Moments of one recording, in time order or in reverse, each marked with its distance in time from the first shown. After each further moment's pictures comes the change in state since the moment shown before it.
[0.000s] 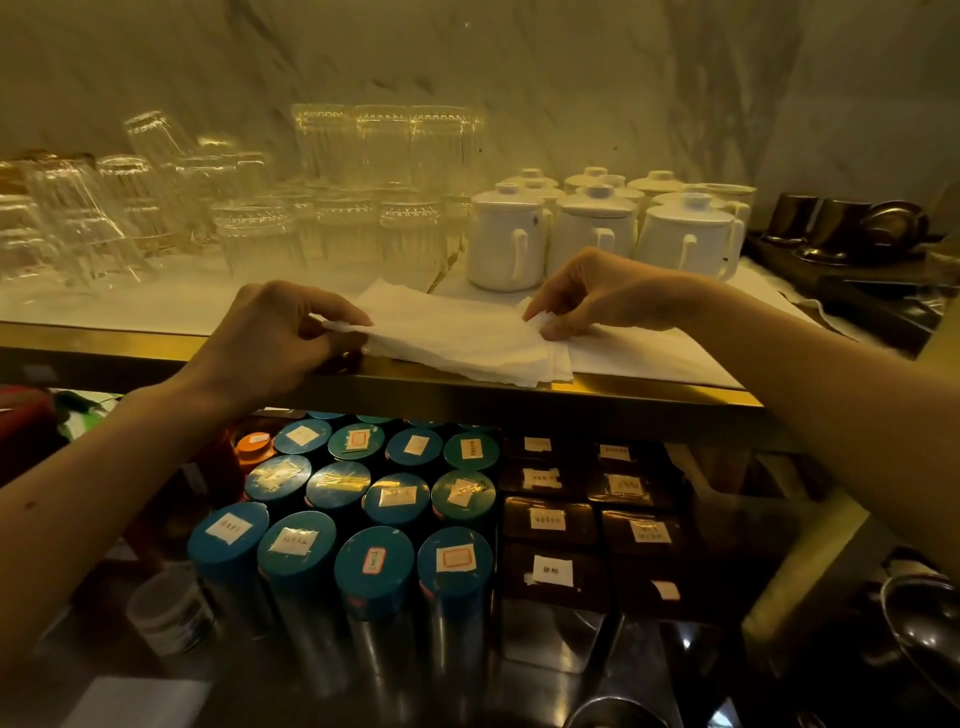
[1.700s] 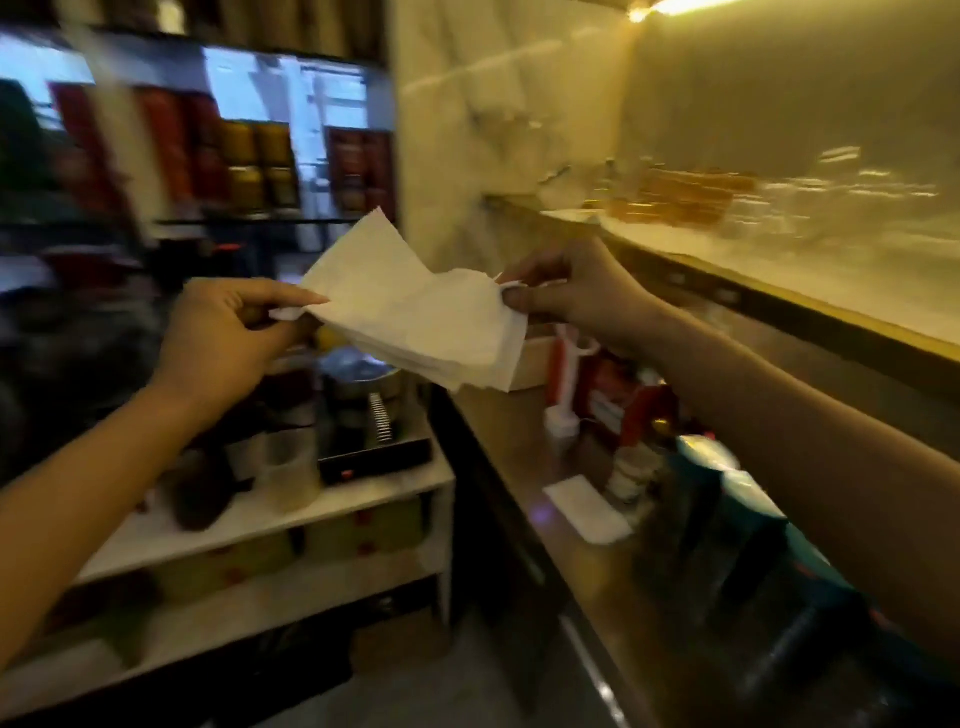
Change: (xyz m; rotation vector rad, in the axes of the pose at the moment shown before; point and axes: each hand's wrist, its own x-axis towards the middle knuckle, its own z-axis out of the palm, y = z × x) left_hand -0.484 0.145 -0.294 0.238 0.726 -0.690; right_hand -0.059 -0.403 0.327 0.427 -0.285 -0.827
